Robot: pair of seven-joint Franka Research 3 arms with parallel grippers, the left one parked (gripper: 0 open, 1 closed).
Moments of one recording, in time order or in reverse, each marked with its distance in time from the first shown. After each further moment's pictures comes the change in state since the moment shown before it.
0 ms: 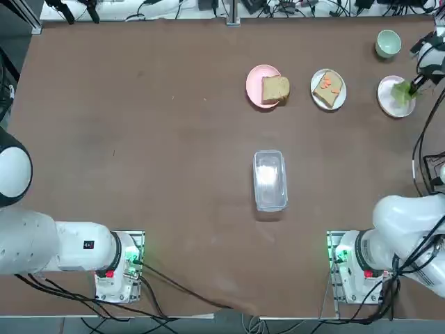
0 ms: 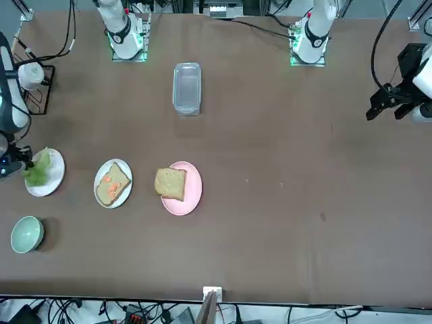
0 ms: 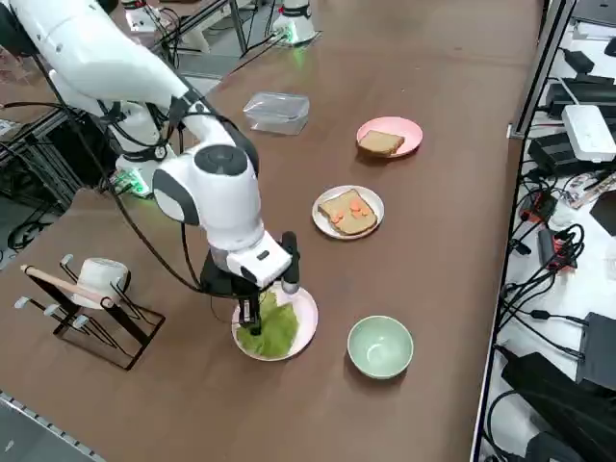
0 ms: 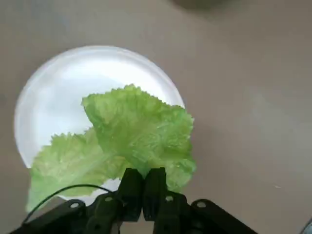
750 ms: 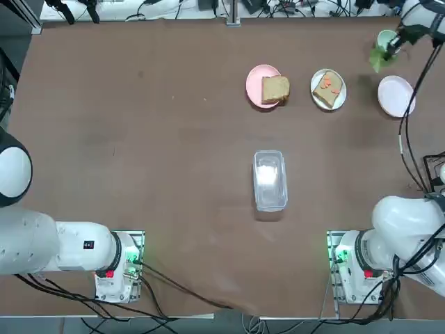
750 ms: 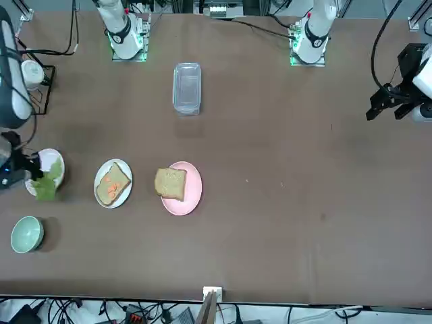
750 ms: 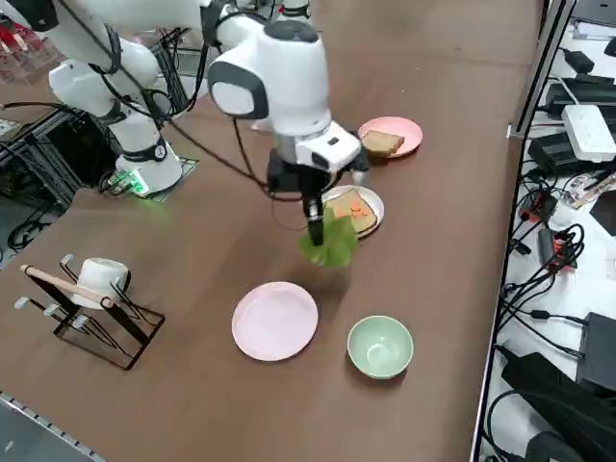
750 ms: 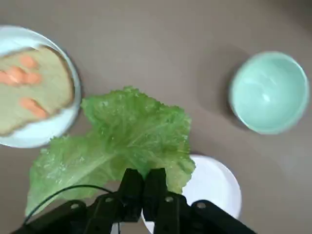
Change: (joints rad) arm 0.027 -0.081 0.303 0.043 0.062 -0.208 0.166
